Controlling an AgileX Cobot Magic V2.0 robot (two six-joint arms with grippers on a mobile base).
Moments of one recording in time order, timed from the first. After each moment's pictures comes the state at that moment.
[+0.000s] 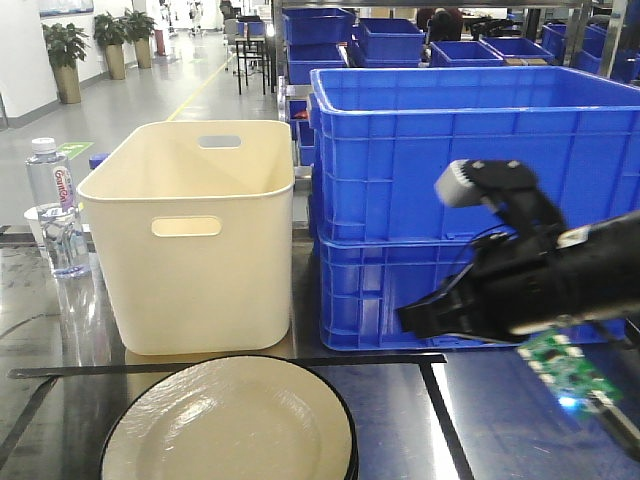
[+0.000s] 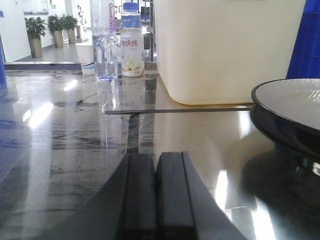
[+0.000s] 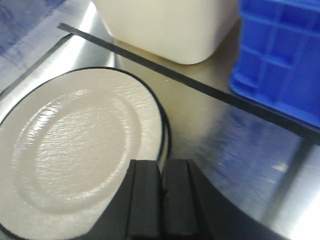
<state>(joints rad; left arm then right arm) 0.02 0.03 0.03 0.00 0.06 -0.01 0.29 1.38 -1.37 0.51 0.87 -0.46</state>
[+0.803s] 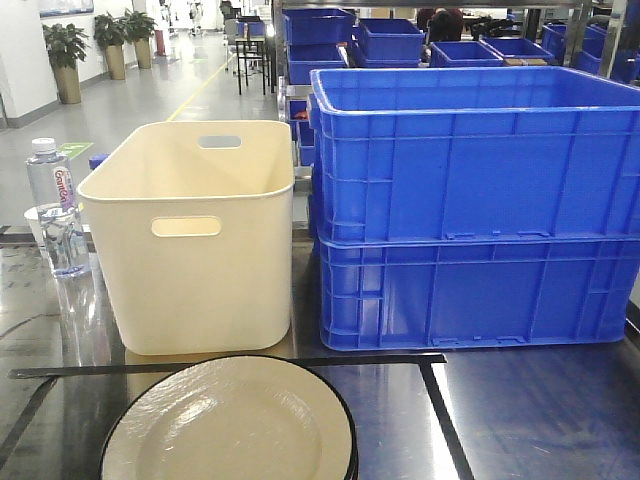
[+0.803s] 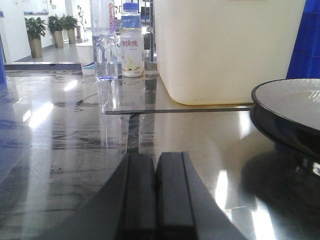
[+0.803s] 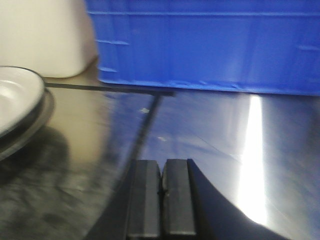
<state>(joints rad) 0.02 0.03 0.03 0.00 0.06 -0.01 0.25 0.45 -0.34 -0.13 0.26 0.14</state>
